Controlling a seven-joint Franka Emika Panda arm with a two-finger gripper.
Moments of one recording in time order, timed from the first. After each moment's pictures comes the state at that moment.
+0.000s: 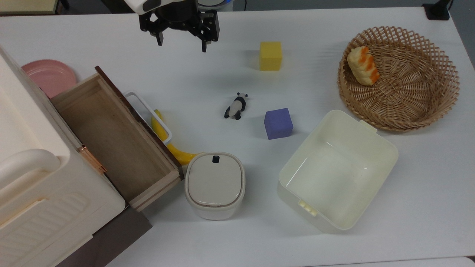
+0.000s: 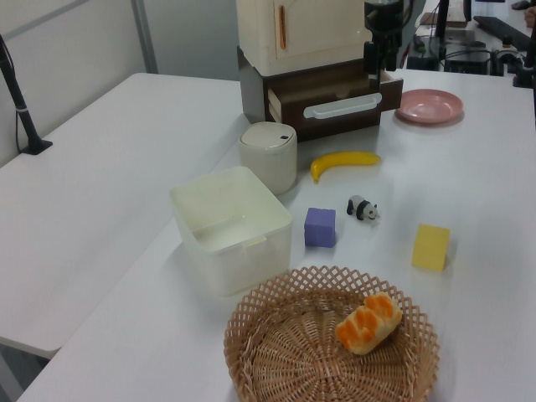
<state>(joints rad) 0.06 0.14 -0.04 -1.53 -0.05 1.64 0.12</state>
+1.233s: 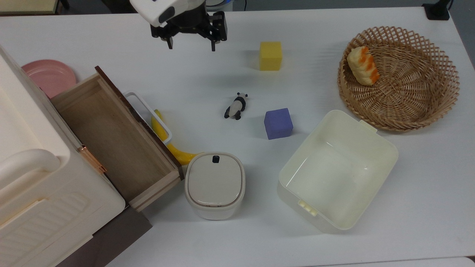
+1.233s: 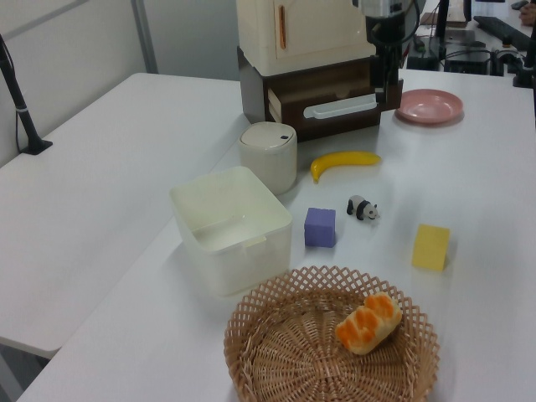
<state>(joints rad) 0.07 0.14 -0.04 -1.59 -0.02 1.63 0.04</state>
